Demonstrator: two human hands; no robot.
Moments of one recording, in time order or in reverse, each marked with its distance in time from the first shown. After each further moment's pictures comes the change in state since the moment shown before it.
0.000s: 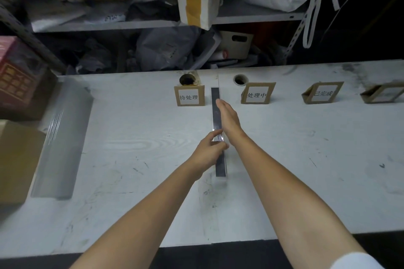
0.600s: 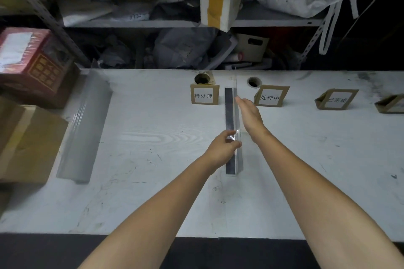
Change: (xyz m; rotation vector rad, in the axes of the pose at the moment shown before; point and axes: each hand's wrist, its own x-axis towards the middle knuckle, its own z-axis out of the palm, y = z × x) left_hand -0.009 0.004 0.004 0.060 0.034 0.034; right_hand -0.013 -0.017 -0.023 -0.126 0.037 -0.022
